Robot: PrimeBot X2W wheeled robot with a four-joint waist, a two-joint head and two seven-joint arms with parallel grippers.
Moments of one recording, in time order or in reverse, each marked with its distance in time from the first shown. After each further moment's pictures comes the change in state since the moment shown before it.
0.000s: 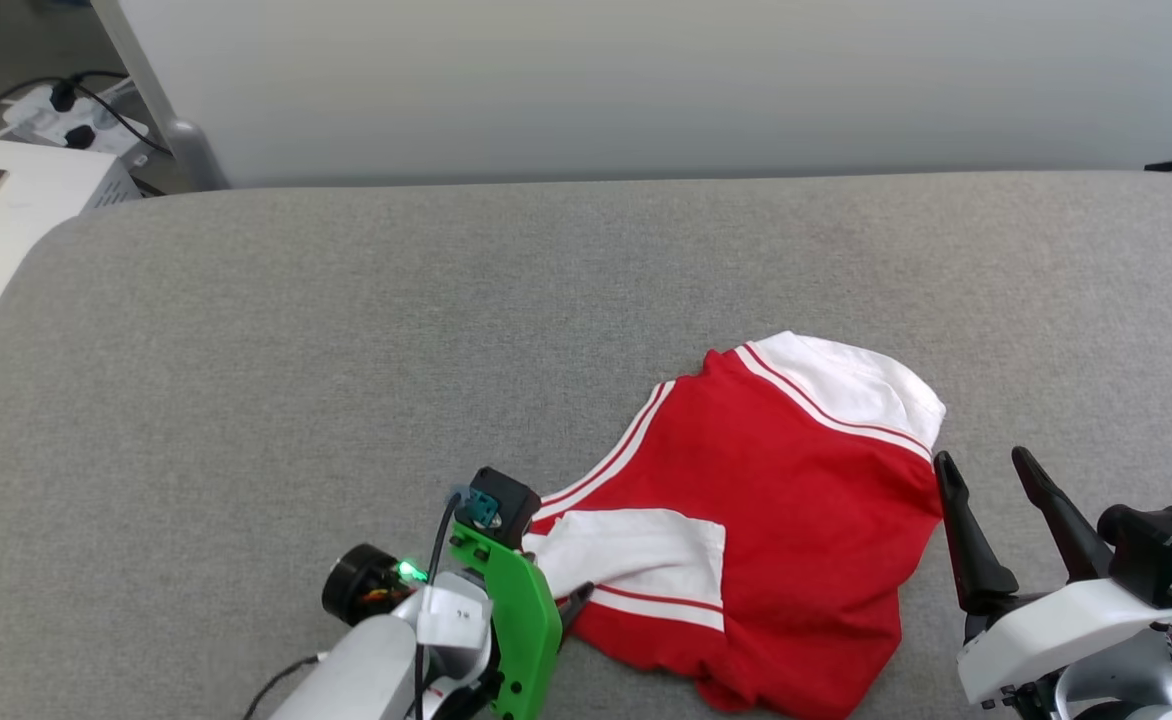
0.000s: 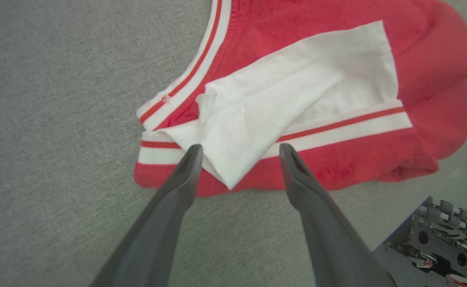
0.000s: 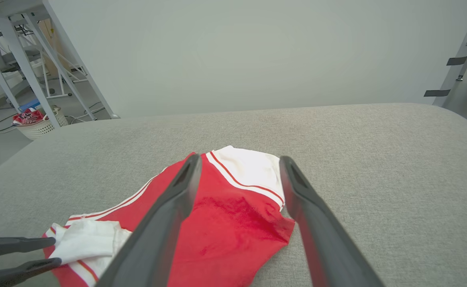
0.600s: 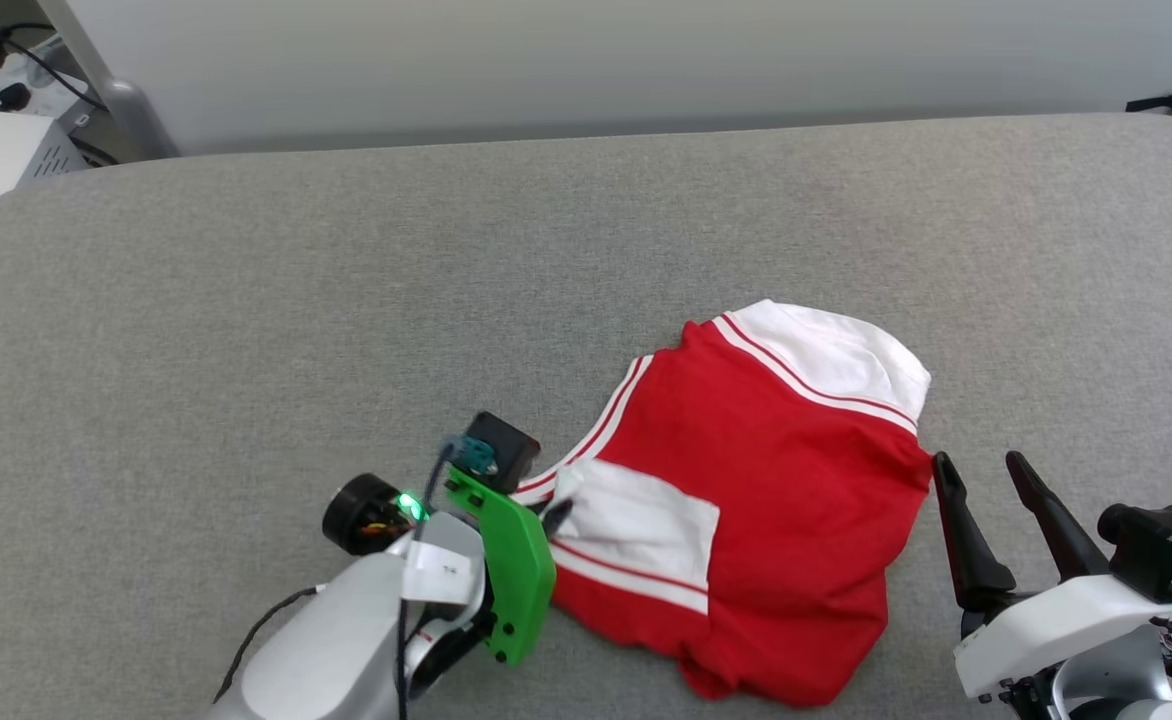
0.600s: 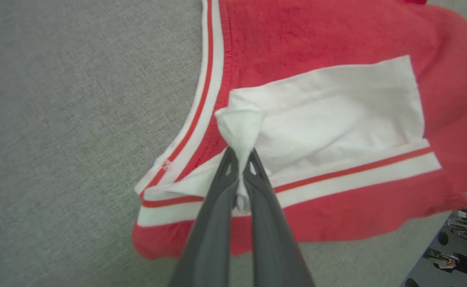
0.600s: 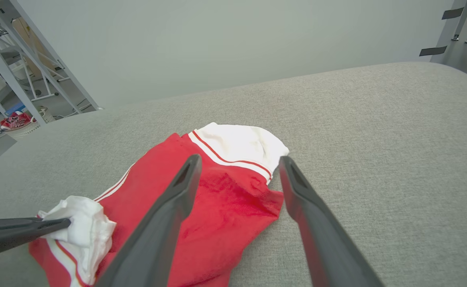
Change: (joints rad) left arm -0.171 0.062 -0.156 0.098 -0.096 0.000 -0.129; right arm -0.019 0.002 -0.001 0.057 0.056 0.000 -0.018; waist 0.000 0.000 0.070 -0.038
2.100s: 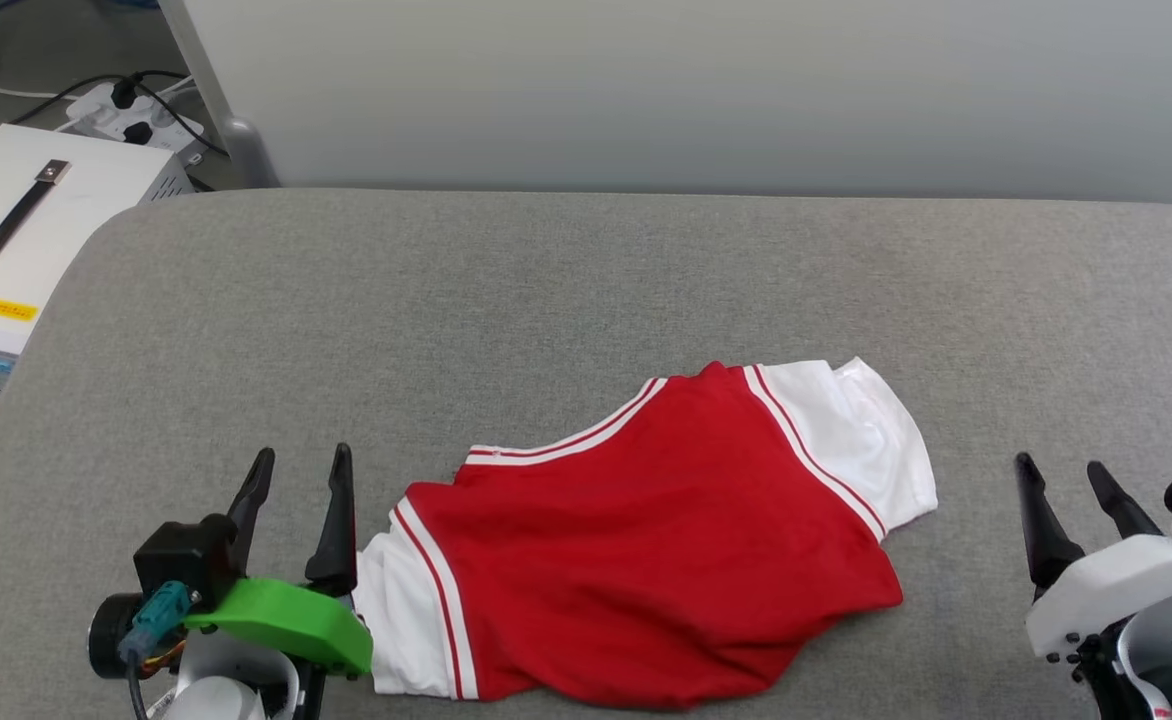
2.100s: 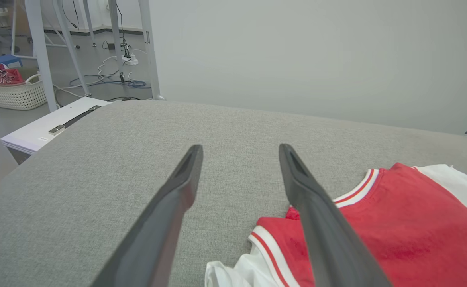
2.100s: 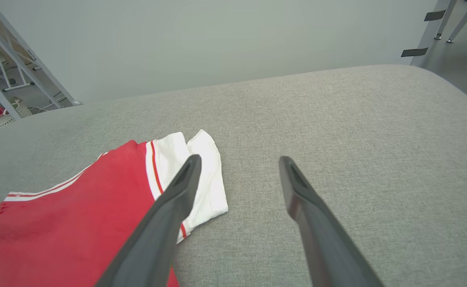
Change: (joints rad) left arm 0.377 0.042 0.457 -0.232 0.062 0.241 -0.589; right arm -0.085 -0.029 -0.152 0.149 -0.019 0.000 0.097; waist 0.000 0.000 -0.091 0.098
